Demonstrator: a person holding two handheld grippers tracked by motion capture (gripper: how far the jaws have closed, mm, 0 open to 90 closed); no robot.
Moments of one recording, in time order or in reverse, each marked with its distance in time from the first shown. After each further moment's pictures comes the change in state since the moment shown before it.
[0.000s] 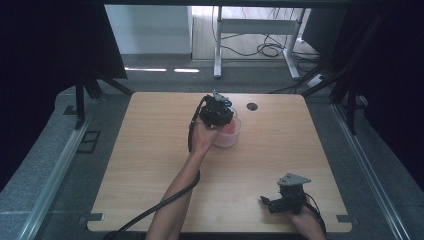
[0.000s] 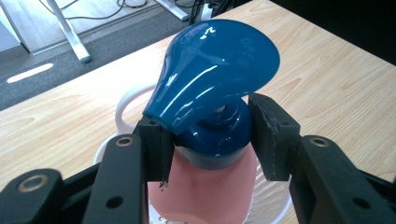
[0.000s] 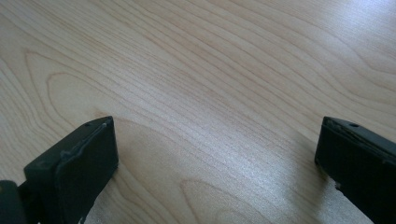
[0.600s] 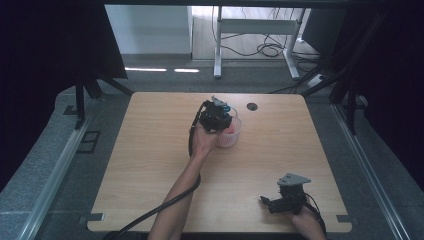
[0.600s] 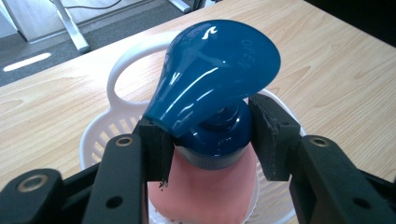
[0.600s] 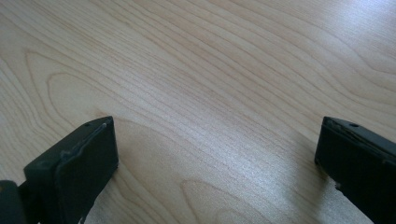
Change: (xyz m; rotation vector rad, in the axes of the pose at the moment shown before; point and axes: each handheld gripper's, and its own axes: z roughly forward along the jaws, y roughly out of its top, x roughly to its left) left arm 0.002 -0.016 0.013 0.014 0.001 -0.030; right arm 0.000 0.000 0.000 0.000 0.001 -0.001
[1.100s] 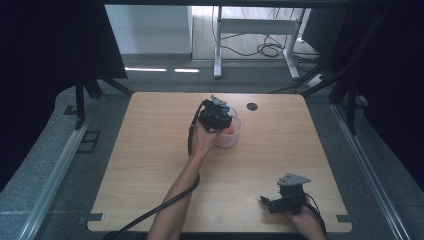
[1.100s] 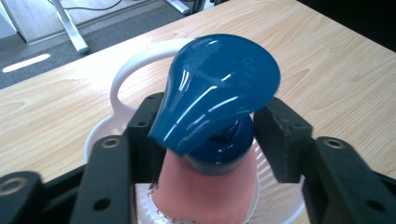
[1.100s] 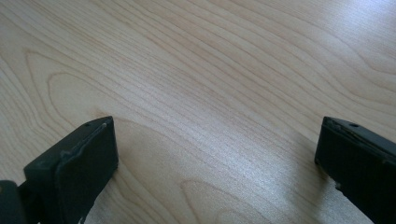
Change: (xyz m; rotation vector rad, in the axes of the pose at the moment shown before) left arm 0.002 0.003 -0.003 -0.007 -0.003 0.005; right arm 0.000 0.000 0.000 0.000 0.001 -0.001
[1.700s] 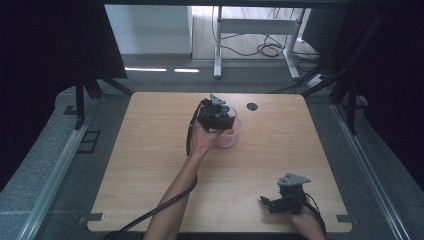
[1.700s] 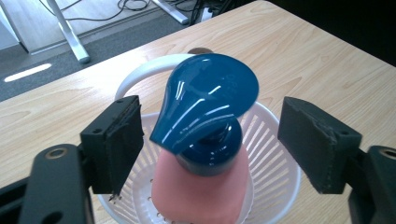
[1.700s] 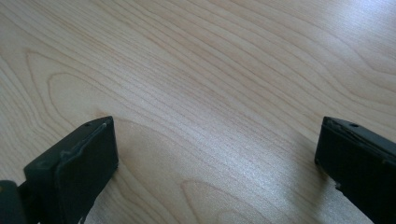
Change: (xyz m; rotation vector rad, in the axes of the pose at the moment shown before) left arm -0.002 0.002 -0.011 -0.034 -0.005 0.007; right arm 0.000 0.000 0.000 0.000 0.001 0.000
